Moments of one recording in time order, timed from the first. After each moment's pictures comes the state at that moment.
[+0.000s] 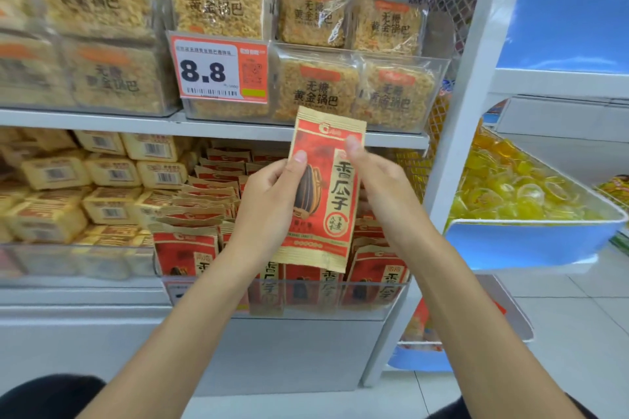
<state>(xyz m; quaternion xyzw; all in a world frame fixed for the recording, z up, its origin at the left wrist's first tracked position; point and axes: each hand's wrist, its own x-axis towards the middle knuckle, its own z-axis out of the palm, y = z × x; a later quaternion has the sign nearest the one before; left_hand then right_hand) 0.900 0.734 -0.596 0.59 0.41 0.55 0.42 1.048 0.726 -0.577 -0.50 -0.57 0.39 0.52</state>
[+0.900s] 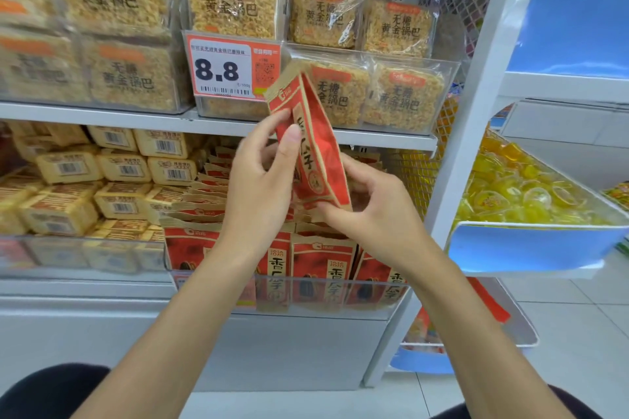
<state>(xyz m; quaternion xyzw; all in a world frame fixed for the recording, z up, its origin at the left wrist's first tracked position) 0.885 0.732 -0.584 0.60 0.39 0.63 0.31 1.040 0.712 -0.588 -0.43 -0.75 0.21 0.45</state>
